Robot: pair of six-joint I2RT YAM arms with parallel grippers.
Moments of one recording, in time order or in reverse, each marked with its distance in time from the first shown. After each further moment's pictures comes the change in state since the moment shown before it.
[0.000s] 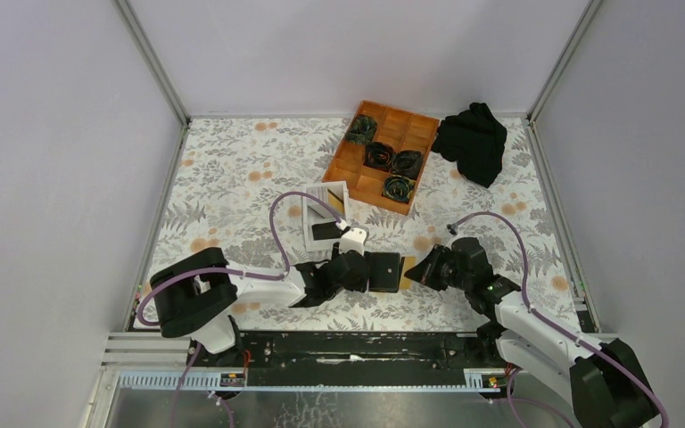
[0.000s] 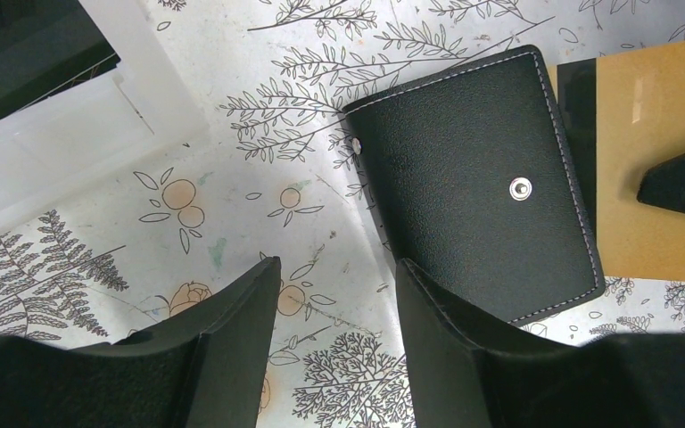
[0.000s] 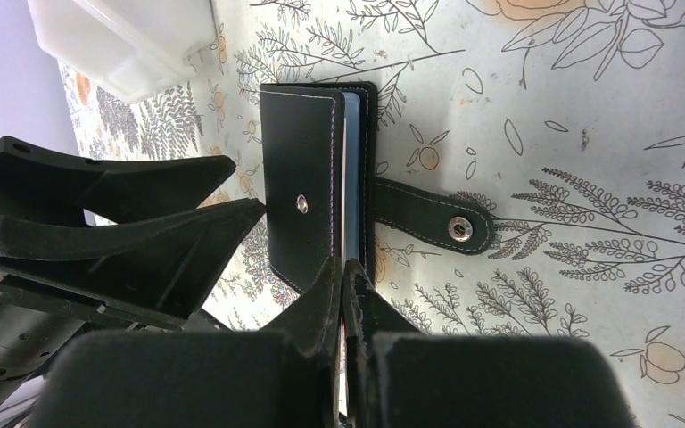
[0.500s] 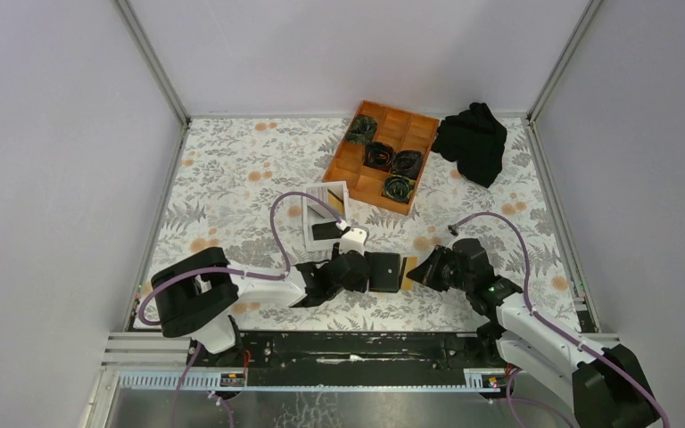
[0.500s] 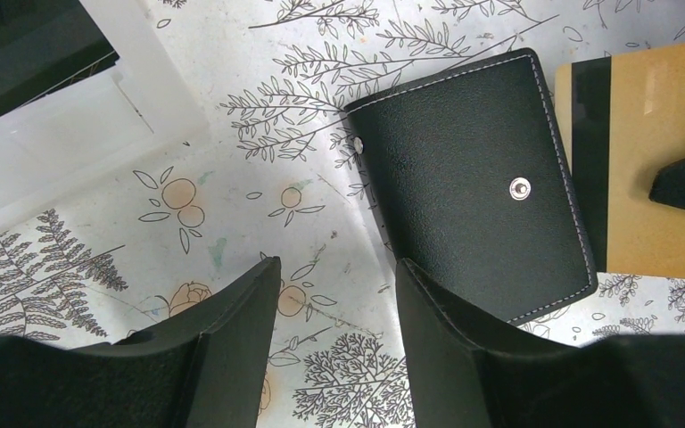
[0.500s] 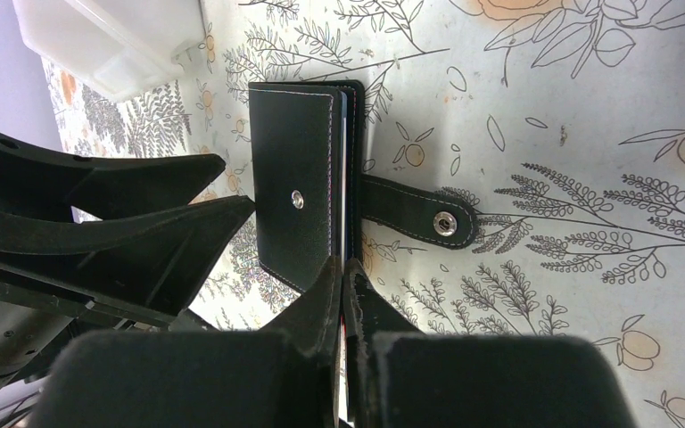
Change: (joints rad) left arm 0.000 0.003 0.001 0.000 0.000 -0.003; right arm -0.001 -0.032 -0.002 -0.037 0.019 -0.025
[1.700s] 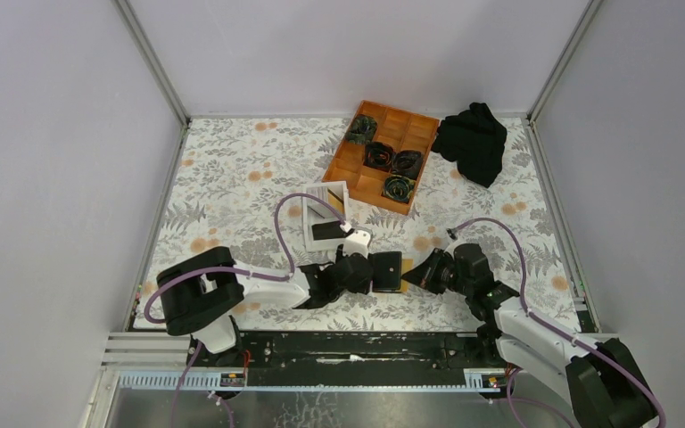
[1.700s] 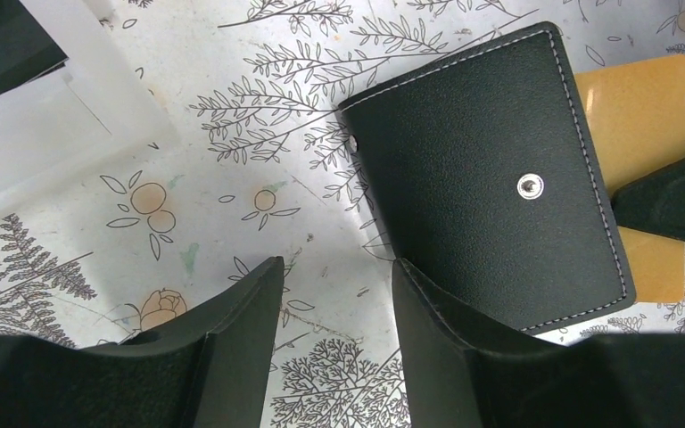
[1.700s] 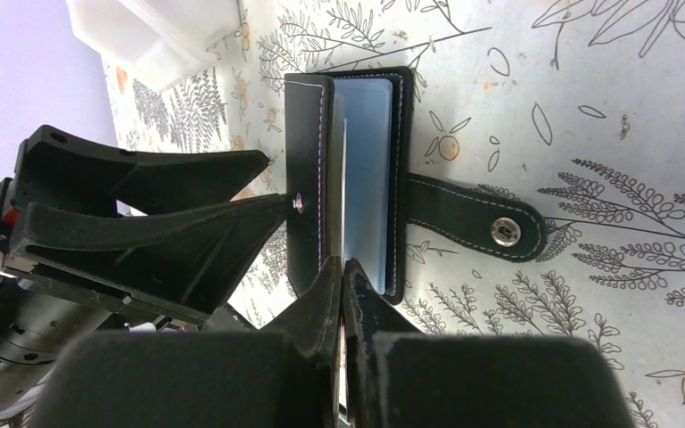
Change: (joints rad) left arm -0.021 0.033 0.011 0.026 -0.006 -0.003; right arm -0.002 0.032 -0.083 0.185 -0.076 0.079
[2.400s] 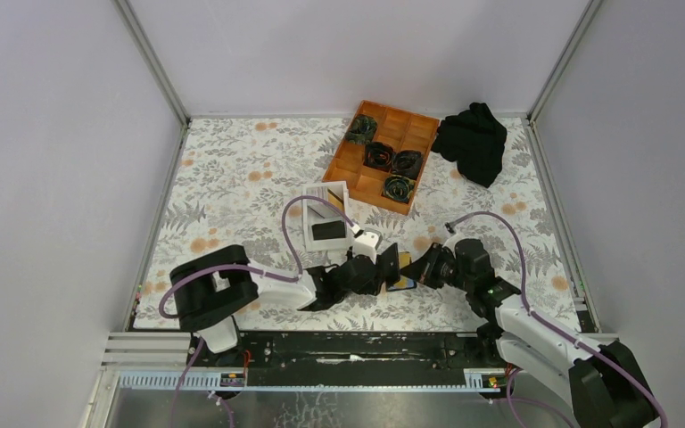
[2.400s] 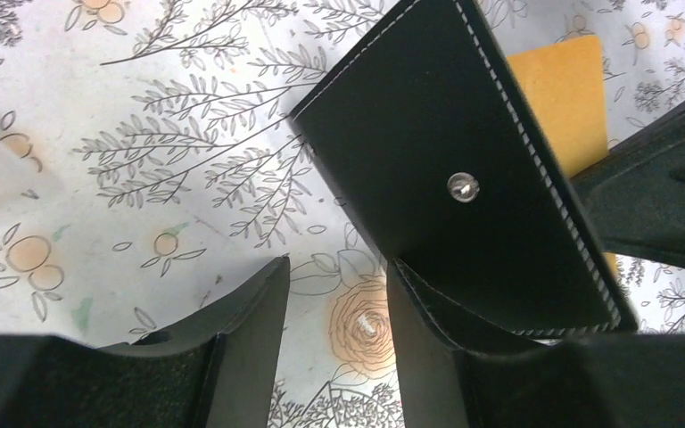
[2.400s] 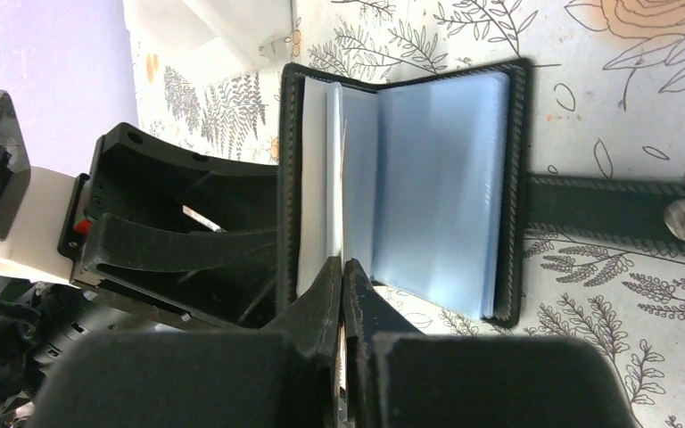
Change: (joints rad) left arm -0.019 0.068 0.003 0.163 0.069 0.000; right arm 0.000 -0.017 0.041 -0.002 -0.035 -0.026
